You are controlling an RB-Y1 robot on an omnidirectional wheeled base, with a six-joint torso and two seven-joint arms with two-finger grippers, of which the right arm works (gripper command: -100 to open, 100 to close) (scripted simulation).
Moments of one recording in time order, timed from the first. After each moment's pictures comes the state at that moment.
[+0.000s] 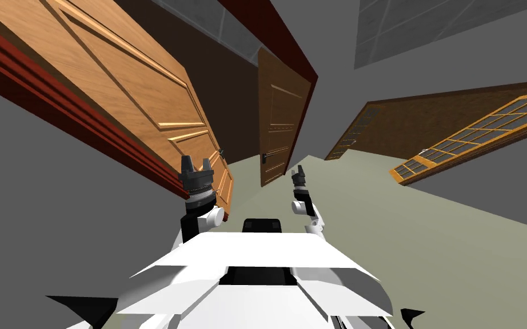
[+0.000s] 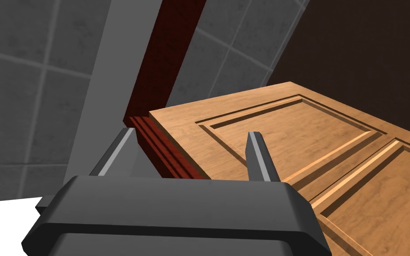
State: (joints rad) arm 0.21 -0.10 0.00 -1.81 -0.10 -0.45 0.01
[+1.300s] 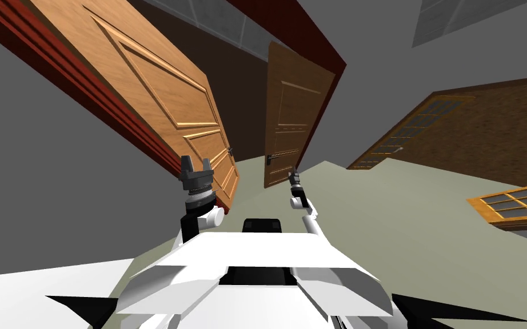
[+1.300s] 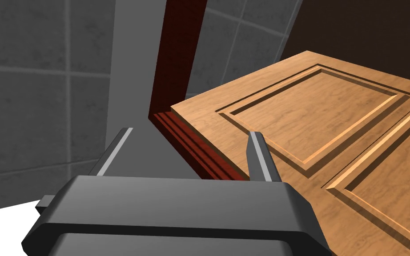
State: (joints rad) arm 0.05 -0.17 0.00 -1.50 -0.12 -0.47 -0.04
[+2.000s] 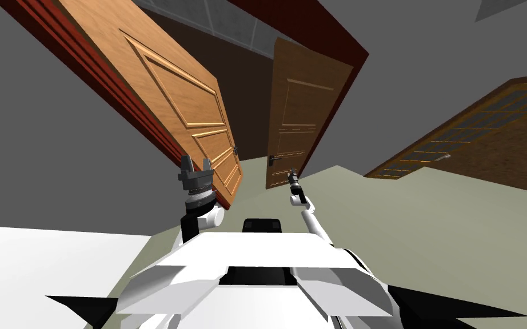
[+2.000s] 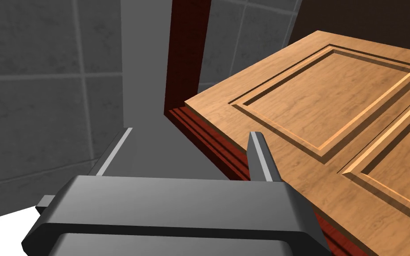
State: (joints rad) arm -0.07 -0.20 0.00 -1.29 -0.13 -0.48 -0.07
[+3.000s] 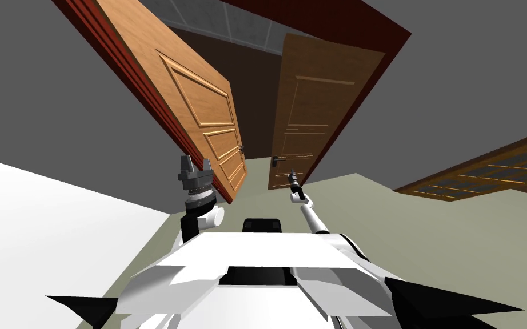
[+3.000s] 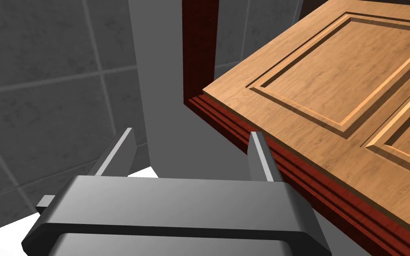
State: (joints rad) arm -0.20 -0.24 -0.01 -1.04 -0.15 -0.50 -0.10
